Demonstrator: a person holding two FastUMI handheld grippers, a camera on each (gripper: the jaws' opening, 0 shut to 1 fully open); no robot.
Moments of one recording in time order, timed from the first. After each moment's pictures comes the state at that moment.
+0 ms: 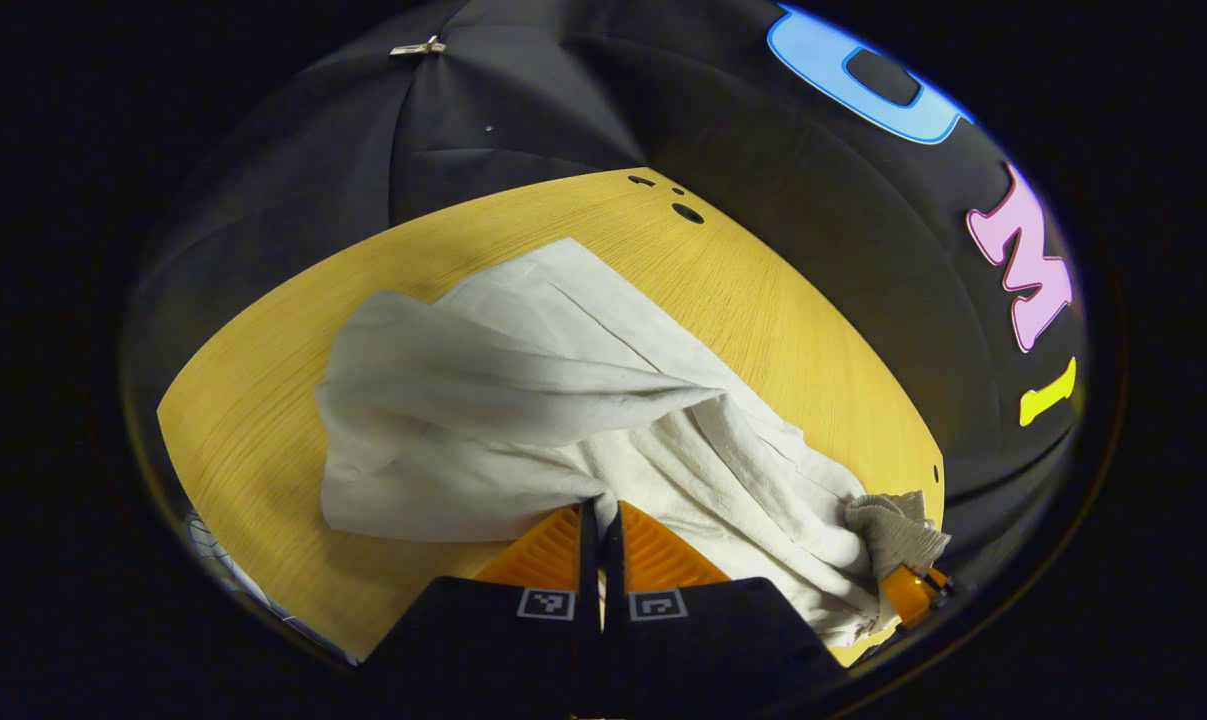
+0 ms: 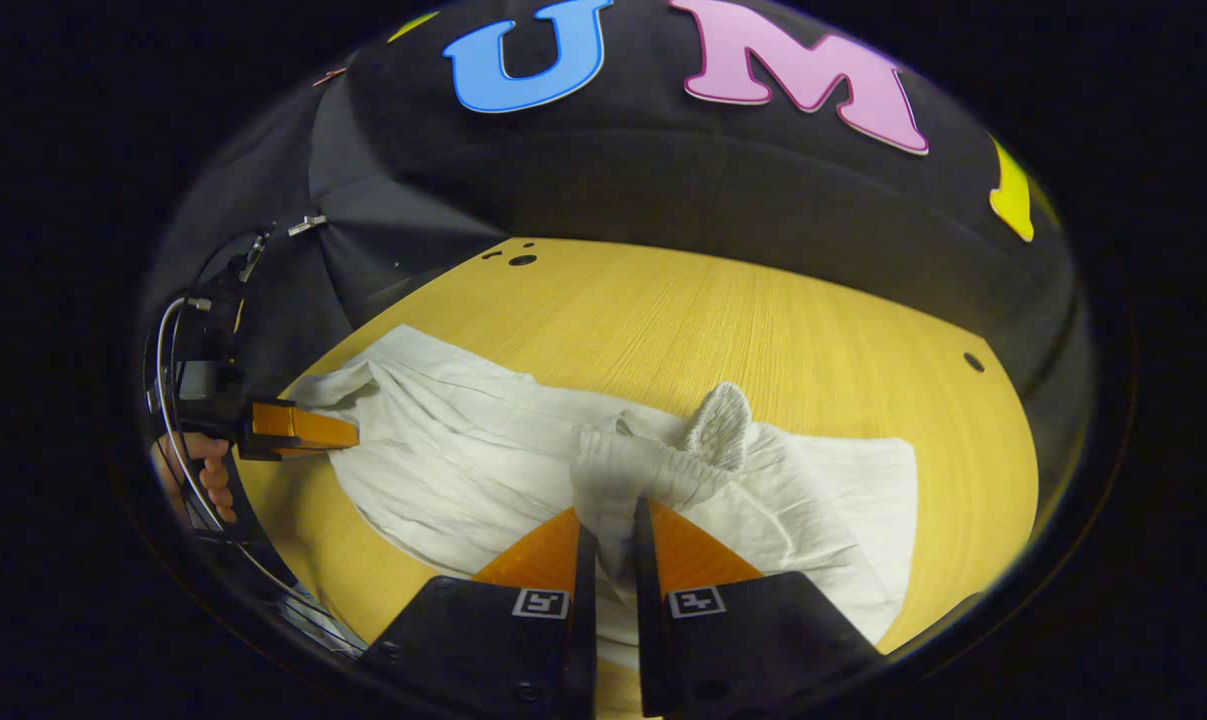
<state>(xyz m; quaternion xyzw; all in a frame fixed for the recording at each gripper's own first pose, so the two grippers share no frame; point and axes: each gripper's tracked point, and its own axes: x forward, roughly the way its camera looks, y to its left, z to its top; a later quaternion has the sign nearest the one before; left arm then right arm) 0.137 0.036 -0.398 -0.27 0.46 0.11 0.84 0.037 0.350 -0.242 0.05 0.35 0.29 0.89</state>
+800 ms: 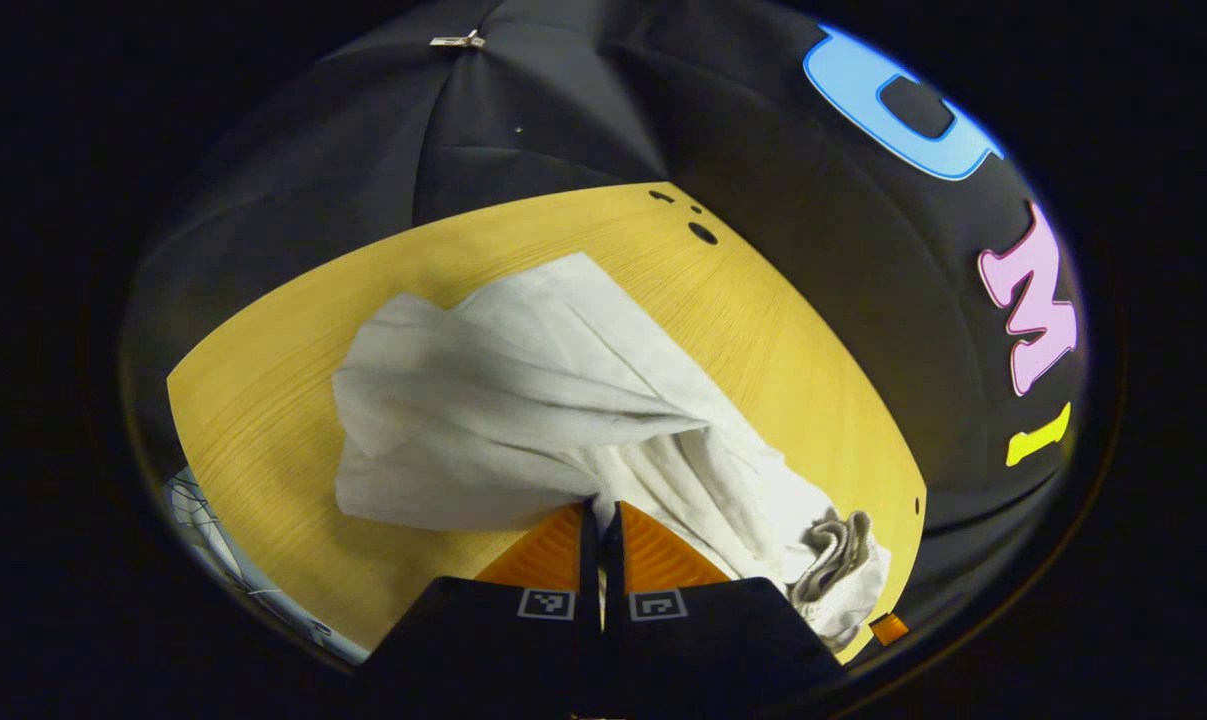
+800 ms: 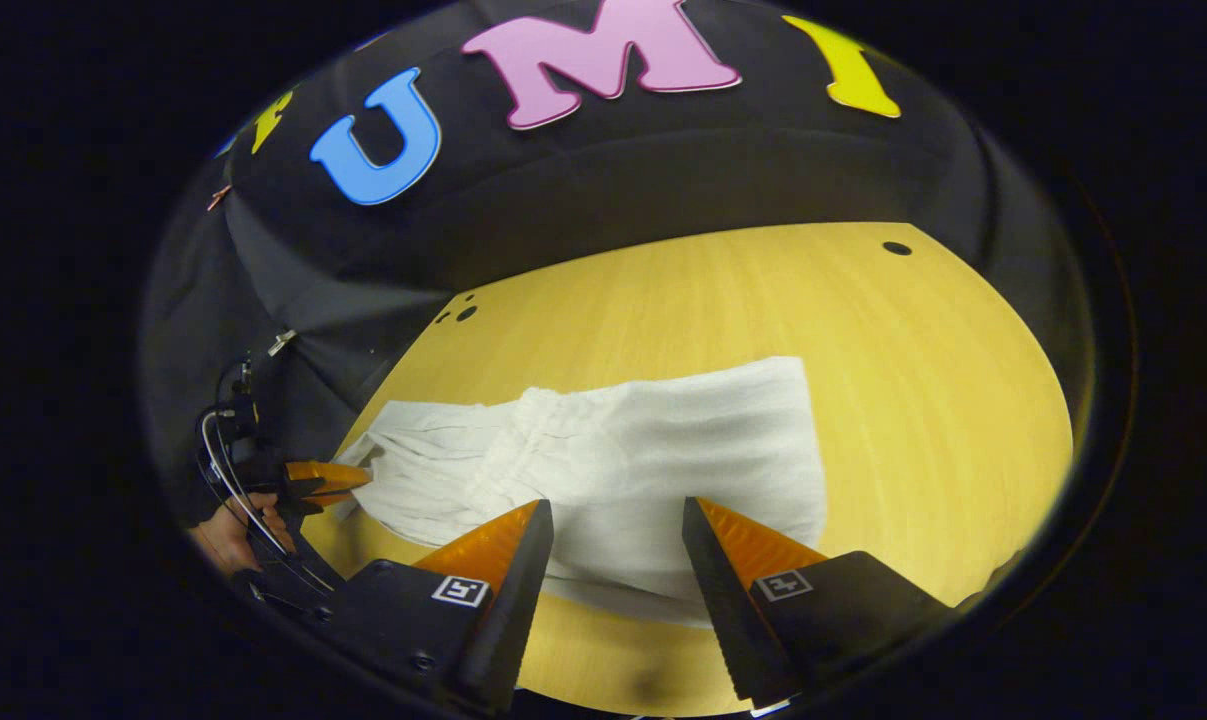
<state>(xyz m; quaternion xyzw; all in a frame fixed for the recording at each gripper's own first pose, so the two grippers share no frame) 0.142 0.033 -0.362 -0.32 0.43 0.13 0.83 0.027 0.218 -0.229 0.20 0.37 0.21 0.88</state>
